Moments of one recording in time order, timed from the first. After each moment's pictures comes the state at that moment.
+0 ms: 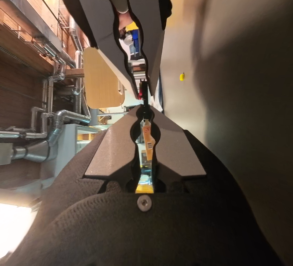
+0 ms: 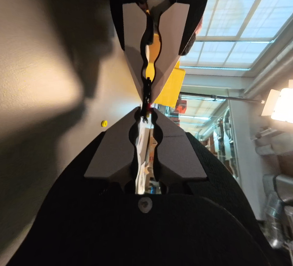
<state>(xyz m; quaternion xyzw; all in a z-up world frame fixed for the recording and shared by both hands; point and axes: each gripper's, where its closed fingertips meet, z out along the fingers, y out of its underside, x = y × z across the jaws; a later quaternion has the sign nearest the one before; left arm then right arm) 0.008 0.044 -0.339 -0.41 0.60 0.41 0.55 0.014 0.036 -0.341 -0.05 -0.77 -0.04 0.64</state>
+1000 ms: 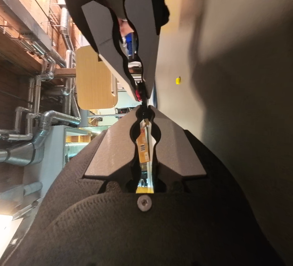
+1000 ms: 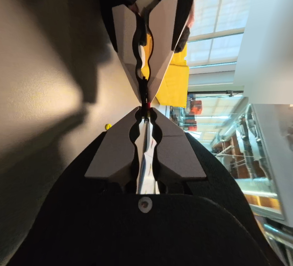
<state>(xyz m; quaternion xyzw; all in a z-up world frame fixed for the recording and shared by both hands) 0.010 0.048 -0.346 -0.43 0.61 0.38 0.55 0.013 0.039 -0.343 -0.09 -0.78 0.02 0.62</state>
